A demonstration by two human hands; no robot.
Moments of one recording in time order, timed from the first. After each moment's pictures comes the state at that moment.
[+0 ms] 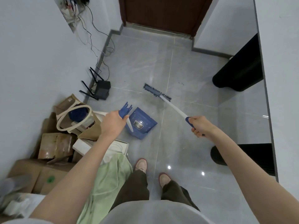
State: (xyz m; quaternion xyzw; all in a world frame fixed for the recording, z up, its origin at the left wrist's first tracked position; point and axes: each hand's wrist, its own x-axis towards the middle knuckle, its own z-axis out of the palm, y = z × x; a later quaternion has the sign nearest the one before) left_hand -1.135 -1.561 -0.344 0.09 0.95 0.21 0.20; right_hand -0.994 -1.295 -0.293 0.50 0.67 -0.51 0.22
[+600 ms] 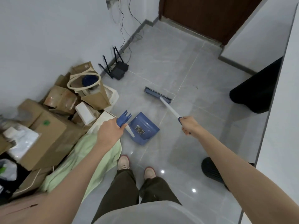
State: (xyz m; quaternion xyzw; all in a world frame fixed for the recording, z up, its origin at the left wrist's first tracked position) left_hand -0.939 -1.545 -0.354 -0.05 0.96 0.21 0.20; right_hand -0.931 -1.249 -0.363 0.35 0.78 -0.43 0.28
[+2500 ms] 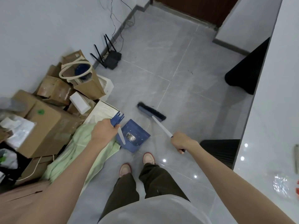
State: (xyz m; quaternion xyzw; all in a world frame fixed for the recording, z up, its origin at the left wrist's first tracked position) left_hand -0.863 -1.547 -0.399 -0.05 0.96 0.15 0.24; right_hand -0.795 -1.256 -0.362 0.27 0.78 -0.27 0.50
